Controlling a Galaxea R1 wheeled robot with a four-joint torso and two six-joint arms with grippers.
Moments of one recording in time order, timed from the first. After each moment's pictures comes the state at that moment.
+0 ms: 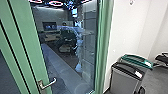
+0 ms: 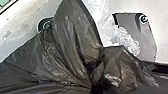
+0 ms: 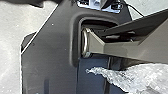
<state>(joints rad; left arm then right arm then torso) 1.46 3.06 -2.81 -0.53 0.09 0.60 -1.60 3.05 -2.73 -0.06 -0.01 0.02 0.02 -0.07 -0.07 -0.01</state>
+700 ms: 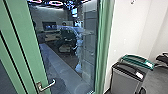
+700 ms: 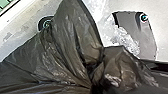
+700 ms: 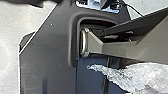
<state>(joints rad) 1.46 3.06 -2.81 -0.53 0.09 0.60 -1.60 3.06 -2.73 -0.06 -0.01 0.02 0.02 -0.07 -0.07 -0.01</state>
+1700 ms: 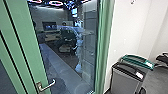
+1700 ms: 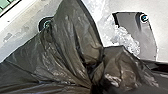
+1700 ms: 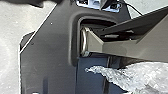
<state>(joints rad) 1.46 3.06 -2.81 -0.53 0.09 0.60 -1.60 3.06 -2.73 -0.06 -0.01 0.02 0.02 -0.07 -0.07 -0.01</state>
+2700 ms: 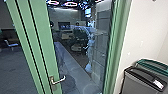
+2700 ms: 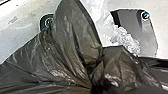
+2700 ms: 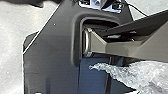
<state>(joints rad) 1.46 3.04 -2.79 -0.53 0.10 0.61 -1.60 3.03 -2.71 -0.06 -0.01 0.02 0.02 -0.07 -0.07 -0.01</state>
